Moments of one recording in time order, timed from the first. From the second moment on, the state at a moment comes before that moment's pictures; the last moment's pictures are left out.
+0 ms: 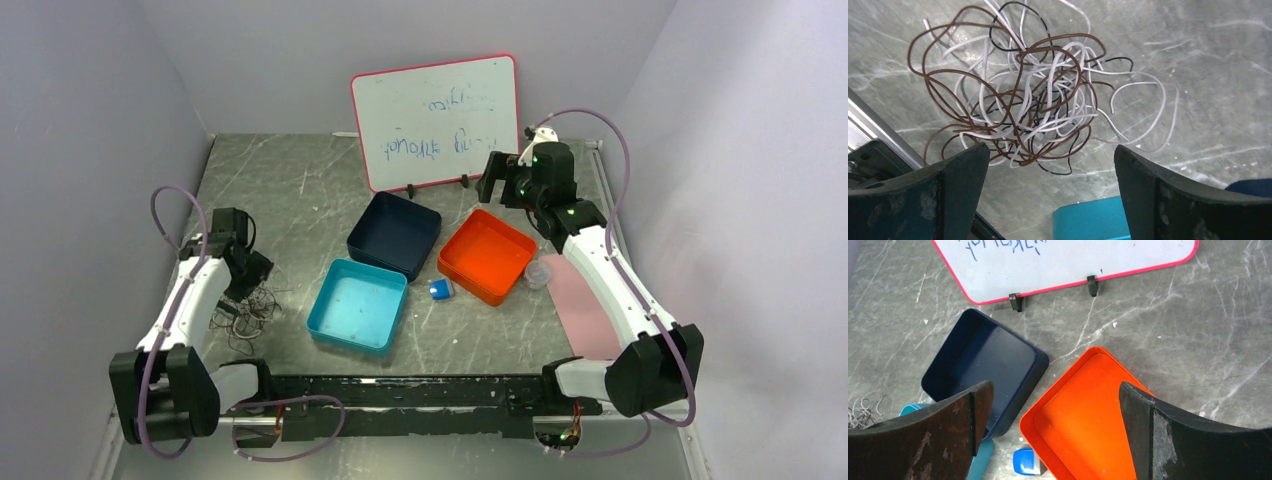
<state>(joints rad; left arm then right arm) 0.09 1.14 0.81 -0.94 -0.33 -0.96 0.28 1.28 1.16 -0.35 -0.03 0.29</state>
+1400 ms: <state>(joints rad) -0.08 1.79 1.20 -0.43 0.06 -0.55 0.28 1.25 1.12 -0.30 -0.08 0.31</state>
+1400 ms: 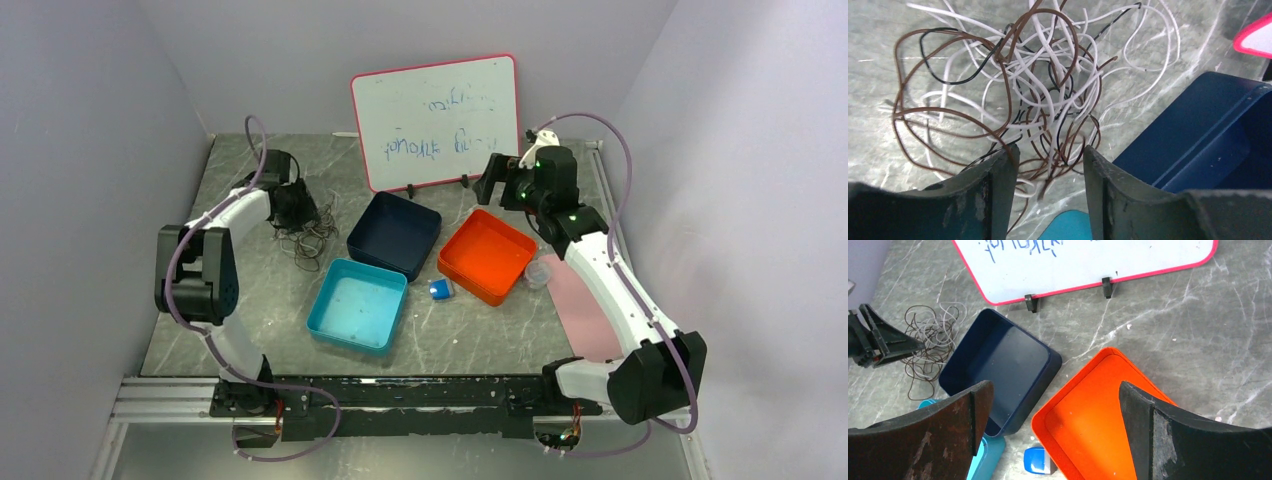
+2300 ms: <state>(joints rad) -0.06 1.37 1.10 -0.51 -0.04 -0.35 0.30 1.31 1.14 -0.26 -0.08 0.30</state>
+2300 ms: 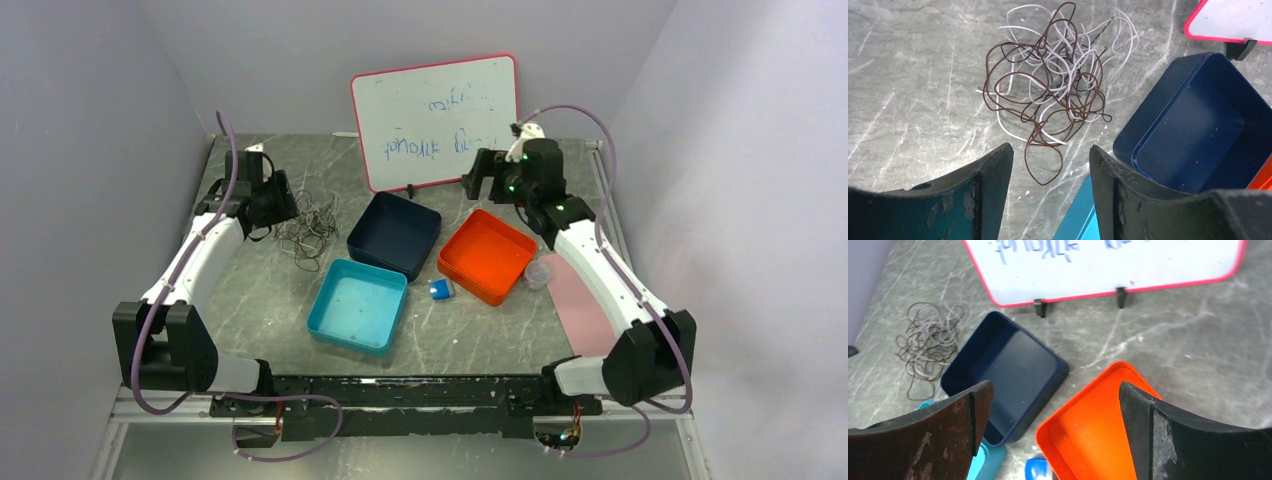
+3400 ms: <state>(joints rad) -0.05 1.26 0.90 -0.47 -0.02 -0.33 0.82 2.36 1.89 -0.07 0.15 0.44</state>
